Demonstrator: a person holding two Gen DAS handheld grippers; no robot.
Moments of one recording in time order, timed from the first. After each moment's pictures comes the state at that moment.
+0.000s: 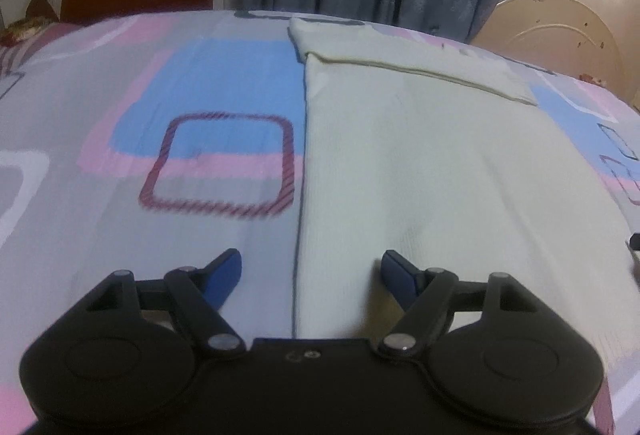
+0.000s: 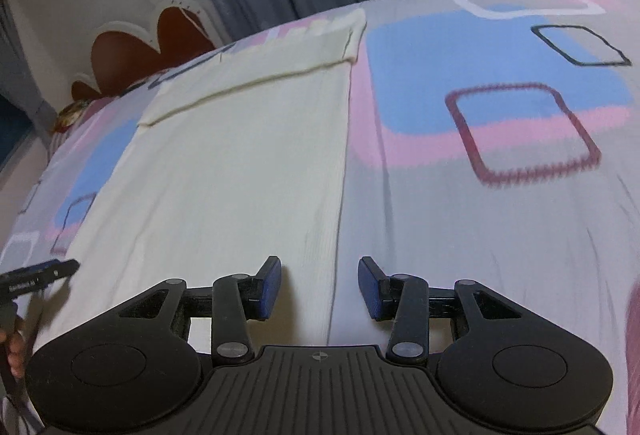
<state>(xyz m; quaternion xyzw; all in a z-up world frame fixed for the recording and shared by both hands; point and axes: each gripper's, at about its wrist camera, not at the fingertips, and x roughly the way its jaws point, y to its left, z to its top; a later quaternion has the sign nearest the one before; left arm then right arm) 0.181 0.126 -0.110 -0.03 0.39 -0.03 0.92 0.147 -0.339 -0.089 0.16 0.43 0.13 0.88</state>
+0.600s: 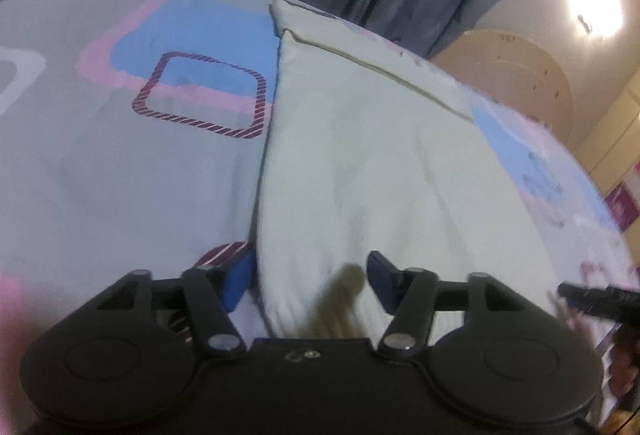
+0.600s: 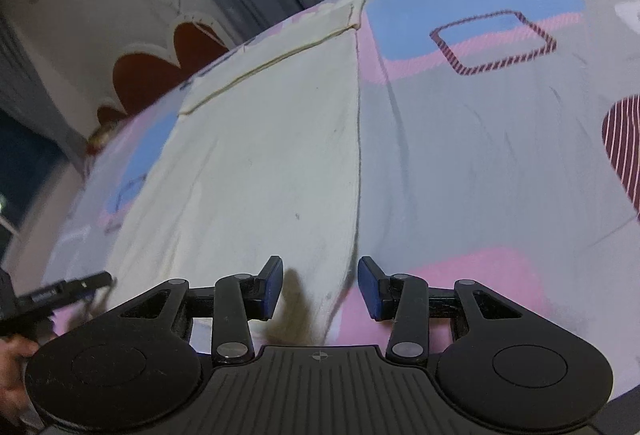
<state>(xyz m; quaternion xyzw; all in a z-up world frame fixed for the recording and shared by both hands) 0.134 0.152 -0.114 -0.17 0.40 -0.11 0.89 0.080 -0.347 -0.093 0.27 0.42 0.16 0.85</state>
